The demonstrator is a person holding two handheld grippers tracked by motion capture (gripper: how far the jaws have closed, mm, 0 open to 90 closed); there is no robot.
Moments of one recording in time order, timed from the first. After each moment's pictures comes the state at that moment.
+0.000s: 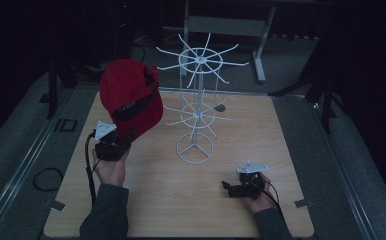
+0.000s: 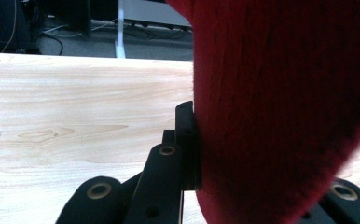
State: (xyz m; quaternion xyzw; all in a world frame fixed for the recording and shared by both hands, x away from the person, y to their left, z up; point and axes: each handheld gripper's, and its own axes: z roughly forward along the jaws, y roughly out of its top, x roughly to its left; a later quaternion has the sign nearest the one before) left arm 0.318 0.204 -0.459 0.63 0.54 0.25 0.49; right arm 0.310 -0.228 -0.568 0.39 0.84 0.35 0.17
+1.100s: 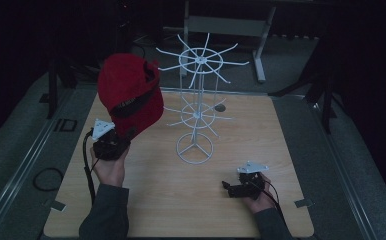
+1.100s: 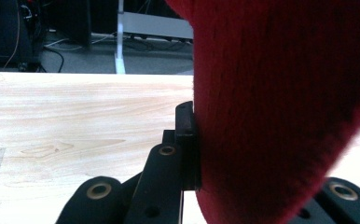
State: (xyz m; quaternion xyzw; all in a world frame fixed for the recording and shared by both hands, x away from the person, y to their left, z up) left arm 0.310 0.201 -0.443 0.62 0.54 0.27 0.50; right arm 0.310 -0.228 -0.568 0.39 0.84 0.35 0.17
